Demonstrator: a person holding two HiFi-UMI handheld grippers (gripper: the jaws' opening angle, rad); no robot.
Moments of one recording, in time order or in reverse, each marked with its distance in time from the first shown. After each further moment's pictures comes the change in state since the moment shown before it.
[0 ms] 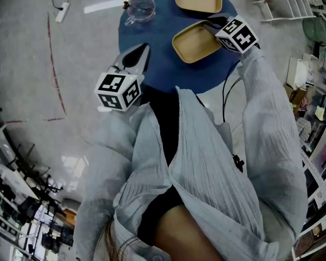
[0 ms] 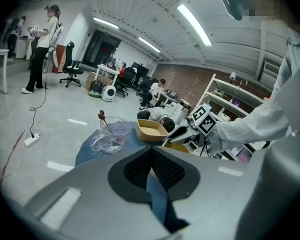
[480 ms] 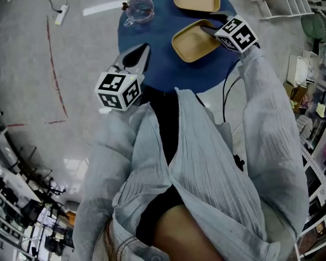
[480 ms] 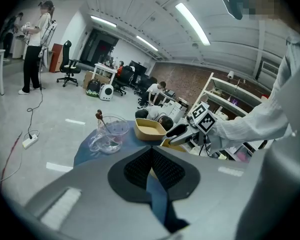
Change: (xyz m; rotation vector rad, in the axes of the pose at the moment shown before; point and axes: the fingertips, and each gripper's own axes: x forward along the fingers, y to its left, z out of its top) left arm 0.002 -0.001 -0.002 0.015 0.016 -0.024; right arm -0.003 0.000 0.001 0.025 -0.010 -0.023
